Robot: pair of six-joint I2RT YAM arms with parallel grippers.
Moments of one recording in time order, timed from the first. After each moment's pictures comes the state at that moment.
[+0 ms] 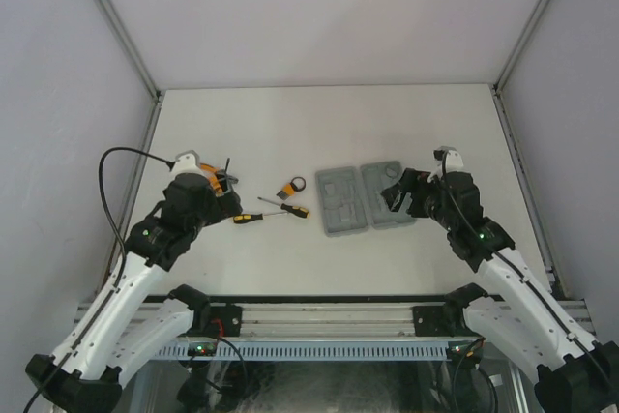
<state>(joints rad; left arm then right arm) -0.47 0.74 0.80 -0.74 -0.36 -0.60 0.39 0.75 0.59 -0.31 -0.04 0.51</state>
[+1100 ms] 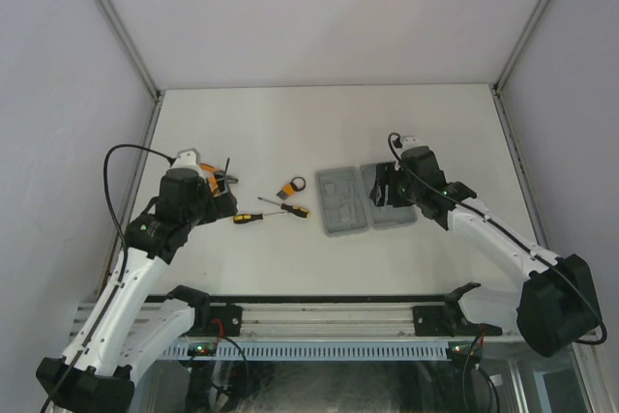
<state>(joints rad) -0.29 0.77 0.80 -0.74 -0.18 -0.44 0.45 1.18 0.77 -0.37 -0.03 0.37</state>
